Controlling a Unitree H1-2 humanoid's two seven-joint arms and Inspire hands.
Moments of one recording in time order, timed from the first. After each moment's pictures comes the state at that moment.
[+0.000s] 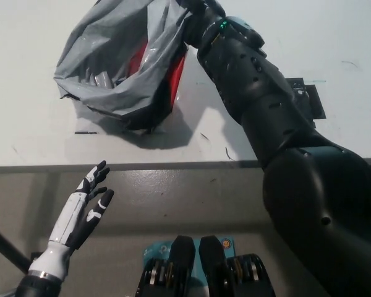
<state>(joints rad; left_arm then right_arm) -0.10 0.22 -0.02 0.02 0.14 -0.14 -0.10 -1.45 0.13 -0.48 1.28 0.49 0.13 -0.17</state>
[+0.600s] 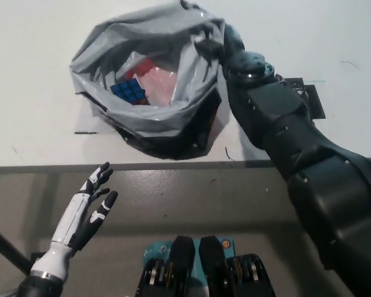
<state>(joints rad) -0.10 0.22 -0.04 0.02 0.14 -0.13 -0.10 -1.35 0.04 0.14 1.39 0.17 0.16 -0.24</state>
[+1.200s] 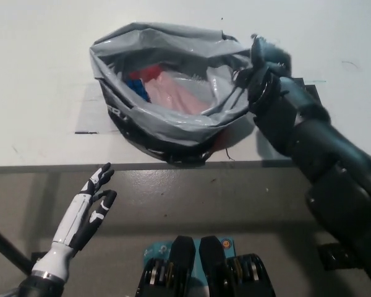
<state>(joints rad) -0.10 0.22 -0.04 0.03 0.14 -0.13 -0.10 -1.33 -0.05 0.70 1.41 -0.16 0.33 -0.25</state>
